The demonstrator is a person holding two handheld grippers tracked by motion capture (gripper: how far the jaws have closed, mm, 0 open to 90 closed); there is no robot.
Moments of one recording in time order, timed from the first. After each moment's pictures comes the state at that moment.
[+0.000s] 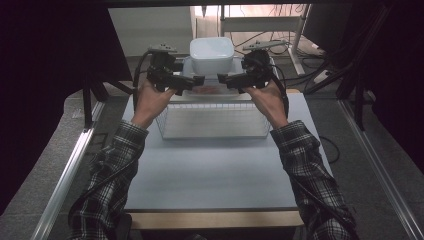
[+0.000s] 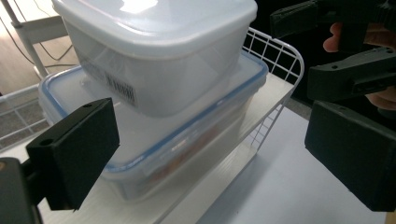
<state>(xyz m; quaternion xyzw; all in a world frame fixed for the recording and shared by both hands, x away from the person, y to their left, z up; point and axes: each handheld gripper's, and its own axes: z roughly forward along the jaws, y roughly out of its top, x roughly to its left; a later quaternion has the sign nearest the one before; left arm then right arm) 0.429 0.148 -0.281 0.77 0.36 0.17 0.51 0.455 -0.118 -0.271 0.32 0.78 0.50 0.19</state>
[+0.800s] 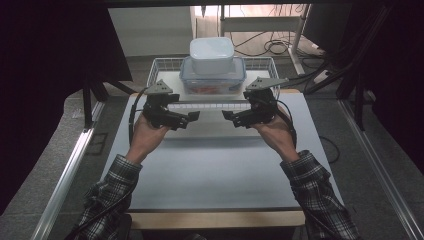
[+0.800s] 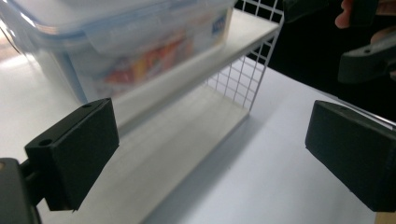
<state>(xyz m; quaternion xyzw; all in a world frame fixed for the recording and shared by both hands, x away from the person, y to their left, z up) 0.374 0.156 -0.348 0.78 0.34 0.17 0.50 0.399 -0.139 -0.326 0.27 0.81 0.48 0.18</state>
